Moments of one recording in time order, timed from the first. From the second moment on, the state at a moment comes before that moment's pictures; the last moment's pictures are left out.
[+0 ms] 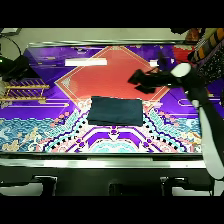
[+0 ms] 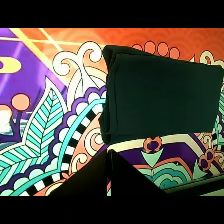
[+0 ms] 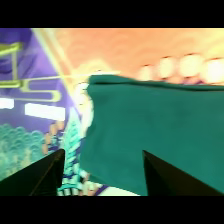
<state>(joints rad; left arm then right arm) 0.14 -1.51 2.02 1.07 -1.71 -1.66 0.07 -1.53 1.51 -0.81 1.09 1.65</state>
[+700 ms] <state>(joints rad) 0.14 -1.52 2.02 1.07 -1.71 -1.66 -0.18 -1.68 1.21 -0.69 1.17 1.30</state>
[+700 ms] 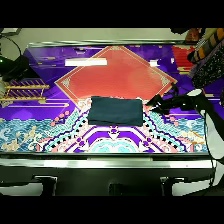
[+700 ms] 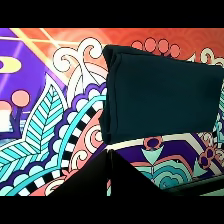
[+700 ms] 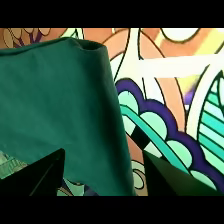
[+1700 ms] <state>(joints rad) 0.14 -1.52 1.97 1.07 -1.71 -1.64 -0.13 -1.68 1.40 -0.69 1.17 1.44</state>
